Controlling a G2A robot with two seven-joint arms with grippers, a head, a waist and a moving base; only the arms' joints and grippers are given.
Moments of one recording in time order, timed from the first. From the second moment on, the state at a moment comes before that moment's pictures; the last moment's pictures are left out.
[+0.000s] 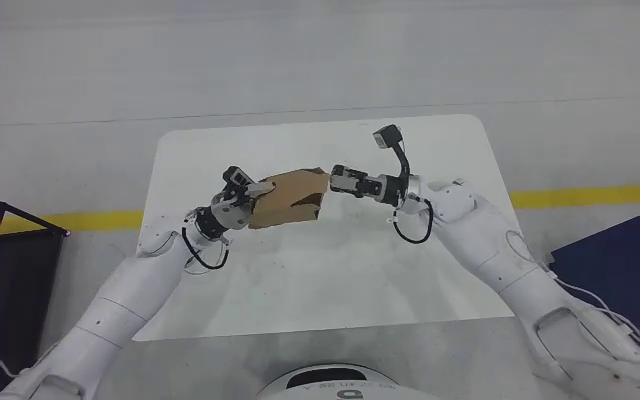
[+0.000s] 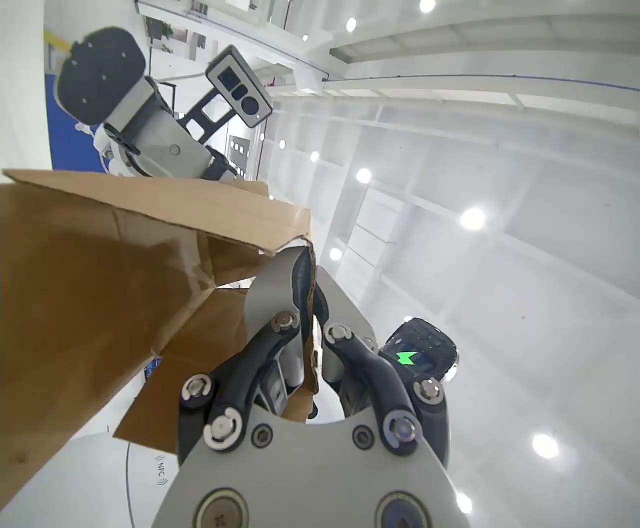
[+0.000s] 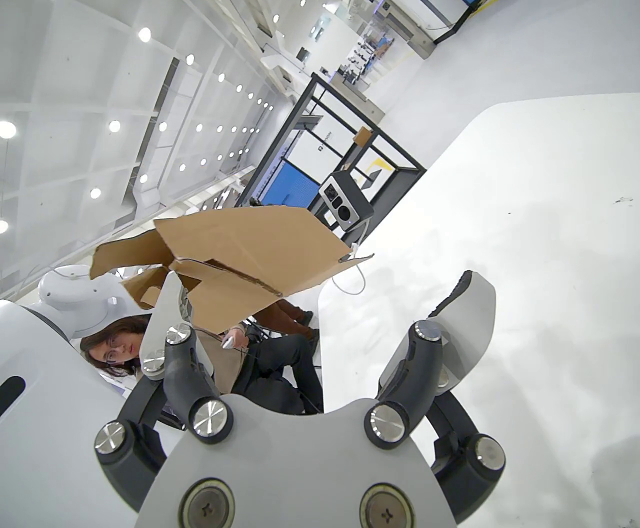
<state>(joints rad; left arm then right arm) 1.17 -0.93 -0.94 -1.40 -1.30 -0.16 -1.12 -0.90 -1.11 0.79 -1.19 0.41 -0.75 0.78</state>
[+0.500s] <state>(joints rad) 1.10 -0.99 -0.91 -1.35 -1.28 -0.18 -1.09 -0.86 -1.13 0.78 -1.21 0.33 -0.67 0.82</state>
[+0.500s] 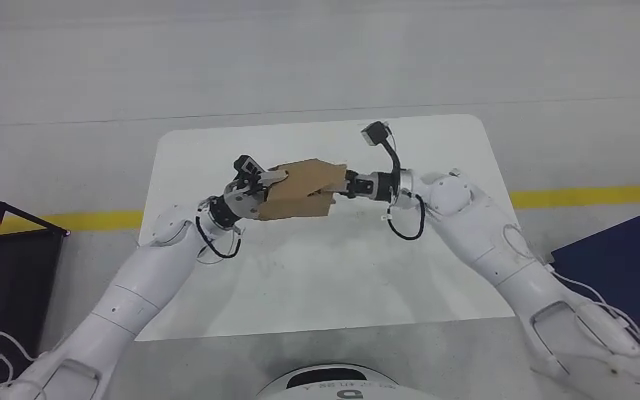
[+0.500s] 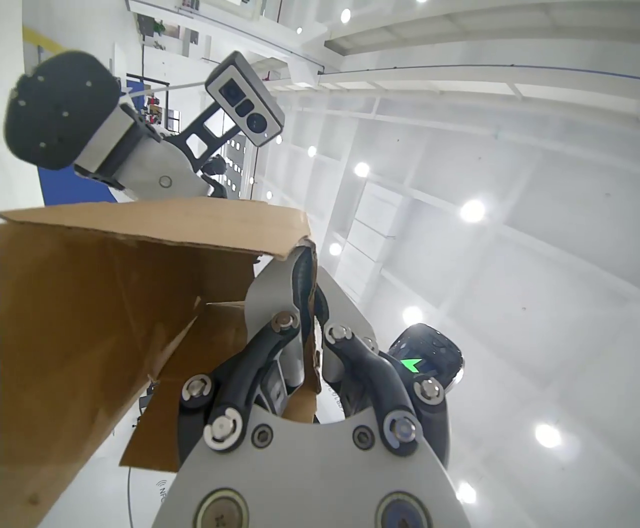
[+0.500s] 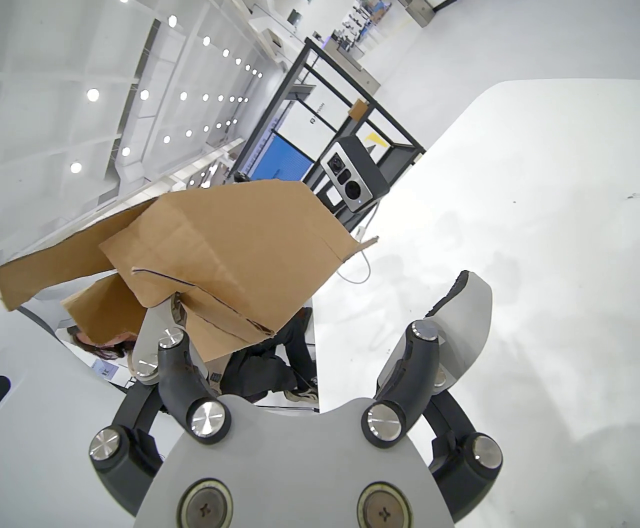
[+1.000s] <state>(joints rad) 1.08 -1.02 -0.95 -1.33 -1.25 -0.18 -1.12 -0.87 -1.12 0.83 -1.25 0.14 -0.54 0.73</state>
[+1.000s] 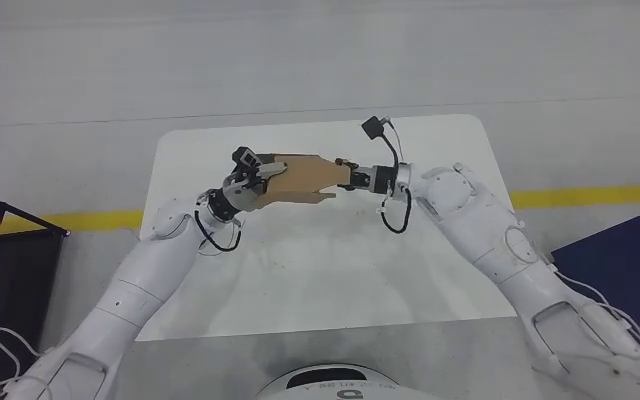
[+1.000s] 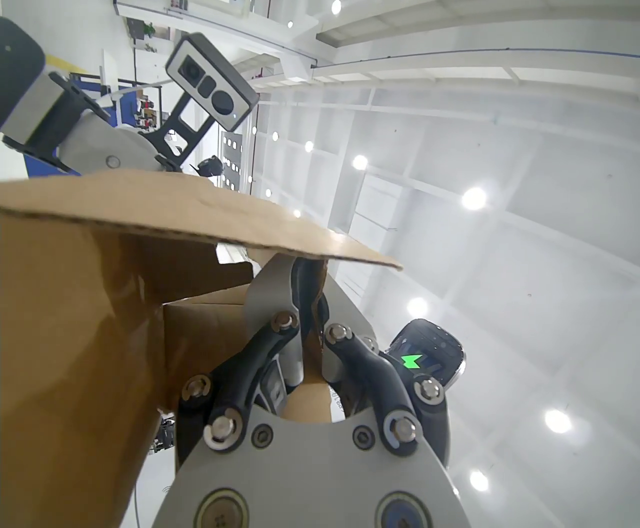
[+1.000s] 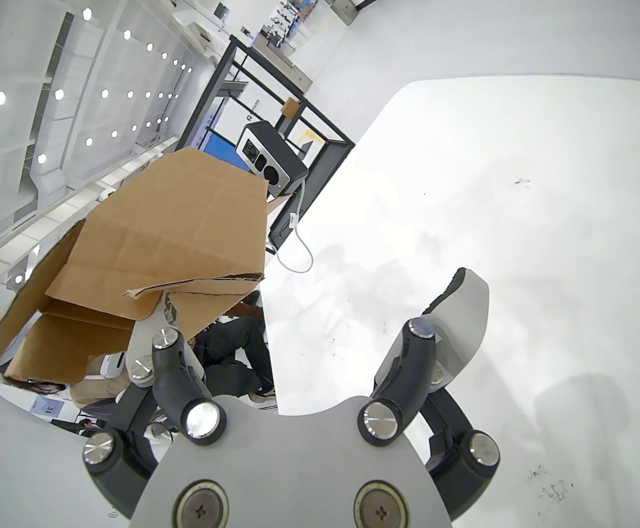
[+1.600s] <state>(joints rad) 1.11 -1.04 -0.99 -1.35 -1.25 -0.21 -1.06 -0.92 -1.11 0.90 -1.29 0.14 -0.56 0.68</state>
